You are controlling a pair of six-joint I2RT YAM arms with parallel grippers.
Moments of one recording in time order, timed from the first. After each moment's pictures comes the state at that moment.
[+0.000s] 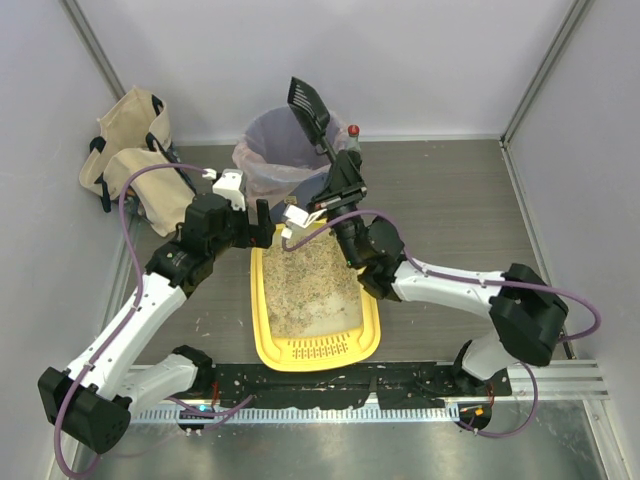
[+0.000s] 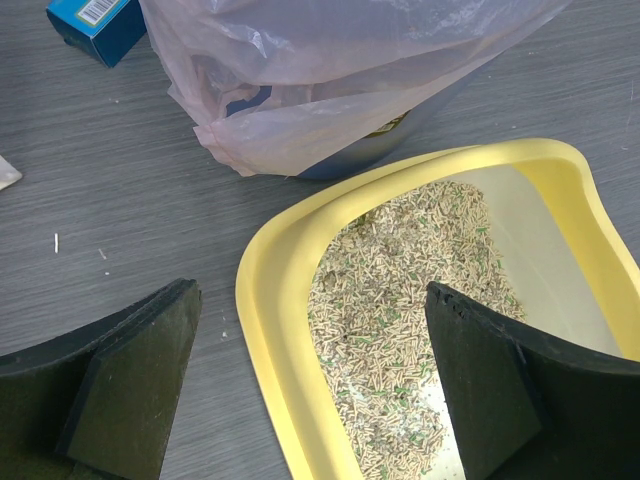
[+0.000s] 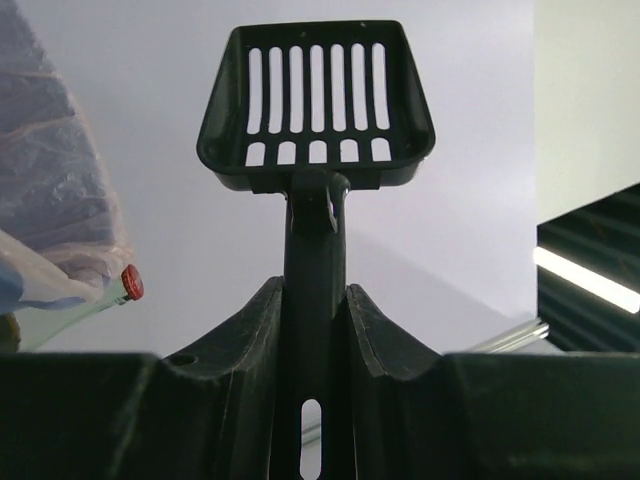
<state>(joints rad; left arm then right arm) -0.46 1.00 0.95 -0.42 -0.08 -0.24 0.95 1.54 0.93 1.12 0.48 -1.80</state>
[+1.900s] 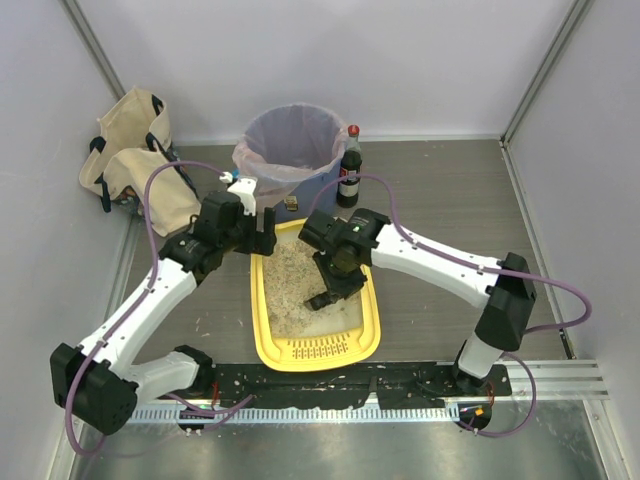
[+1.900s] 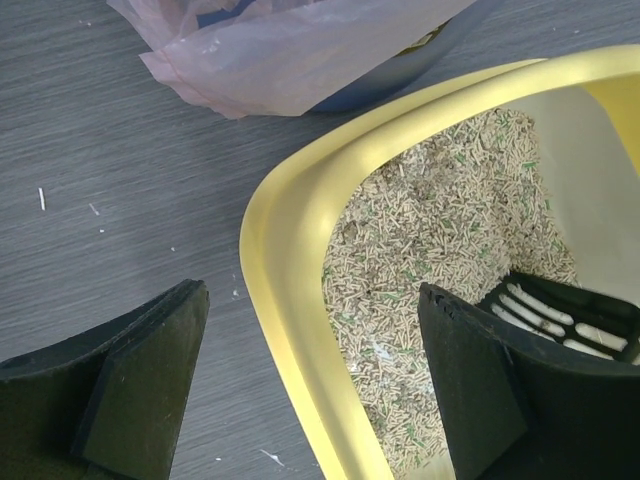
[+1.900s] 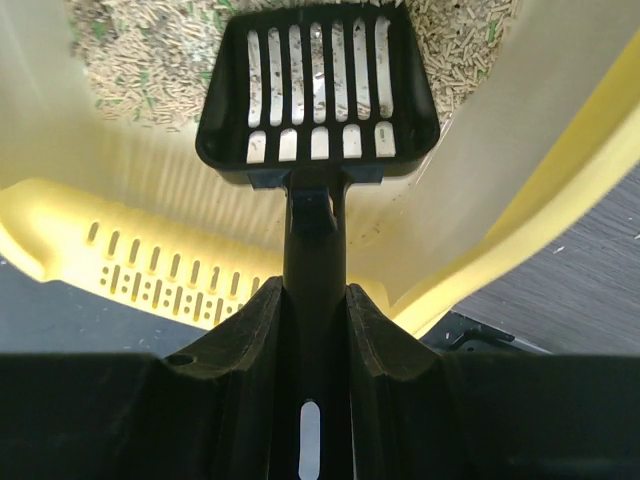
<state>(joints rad) -0.46 1.11 0.97 -0.52 -0.06 -0.19 1.02 1.65 1.55 -1.20 0.03 0.61</state>
